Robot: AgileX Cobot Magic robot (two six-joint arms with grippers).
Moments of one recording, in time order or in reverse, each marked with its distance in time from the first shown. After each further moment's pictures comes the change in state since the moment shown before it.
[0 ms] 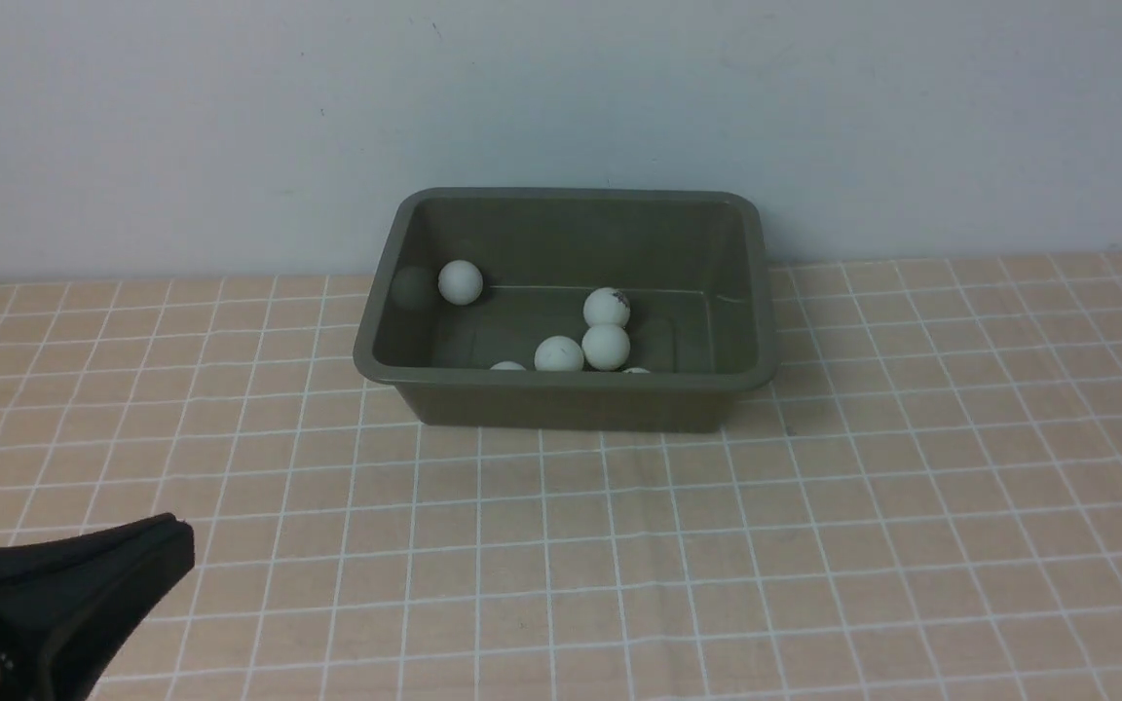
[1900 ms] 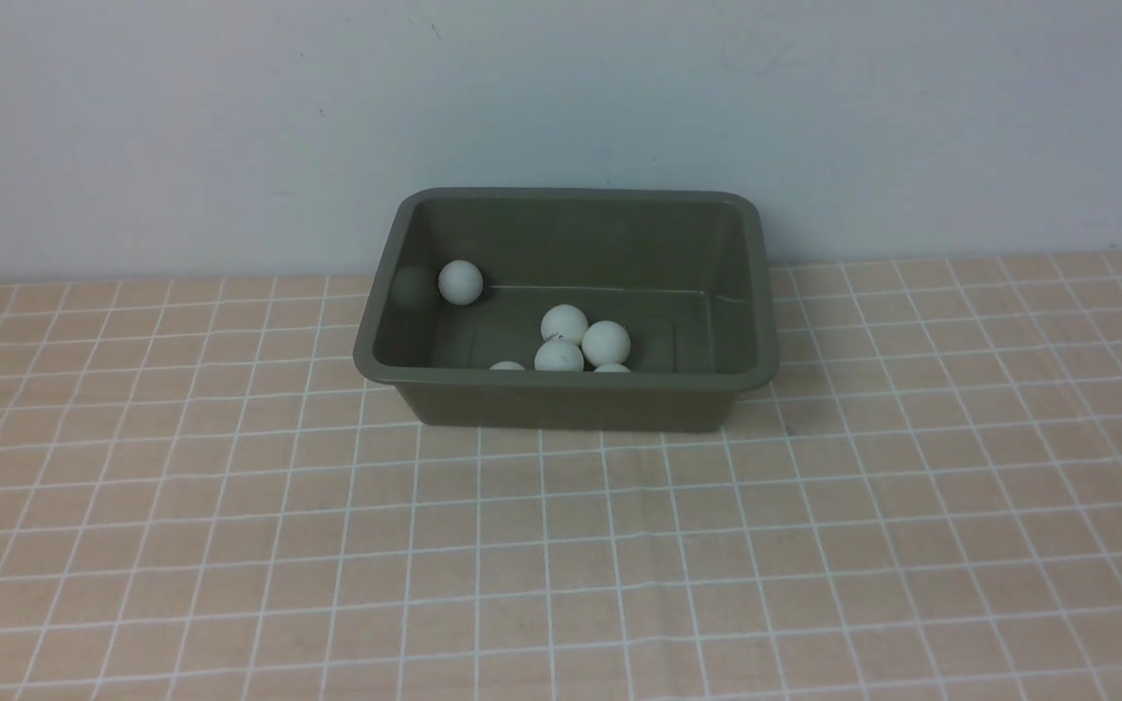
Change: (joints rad) right arm 0.000 -0.351 0.320 -0.206 0.051 0.213; left arm 0.000 -0.423 0.261 -0.326 -0.790 0.432
